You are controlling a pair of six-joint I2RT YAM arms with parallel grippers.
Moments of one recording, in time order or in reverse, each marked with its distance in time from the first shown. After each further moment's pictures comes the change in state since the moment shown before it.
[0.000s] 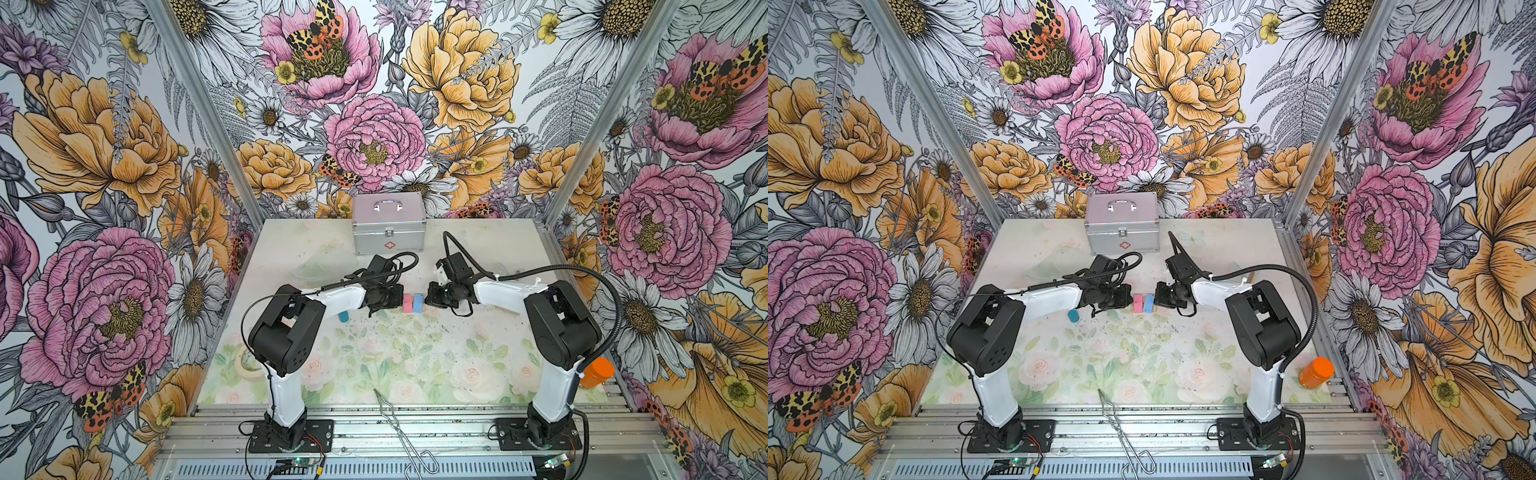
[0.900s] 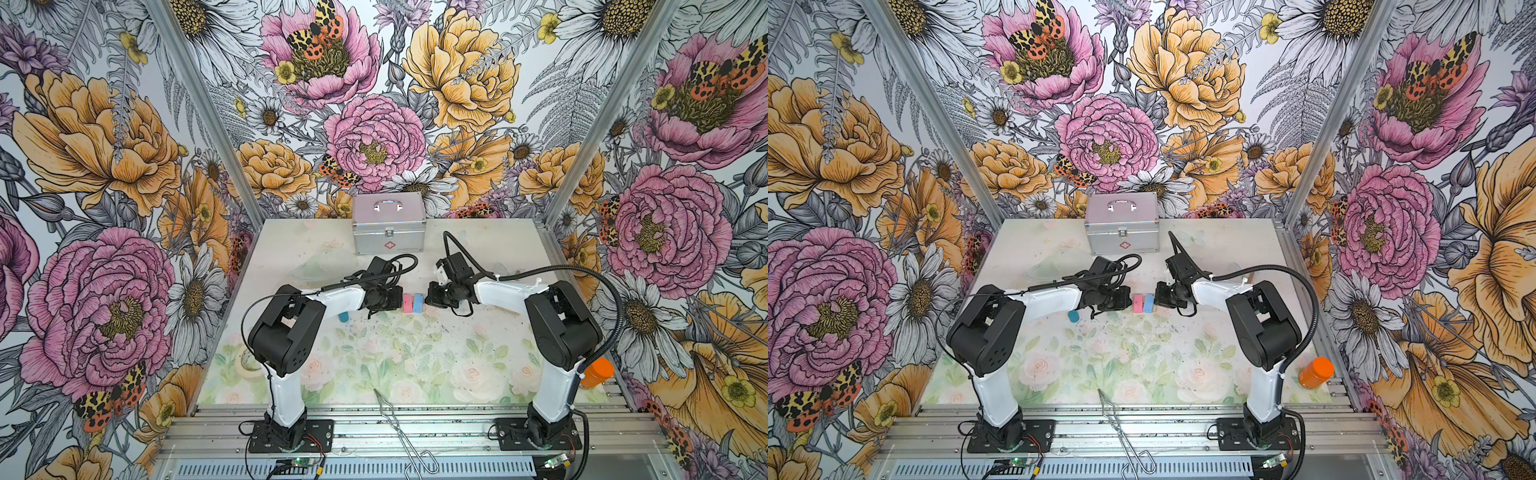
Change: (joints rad) left arm 0.001 -0.004 -0.017 -0.001 -0.004 0.000; right arm 0.000 -0.006 -0.002 0.000 0.000 -0.001
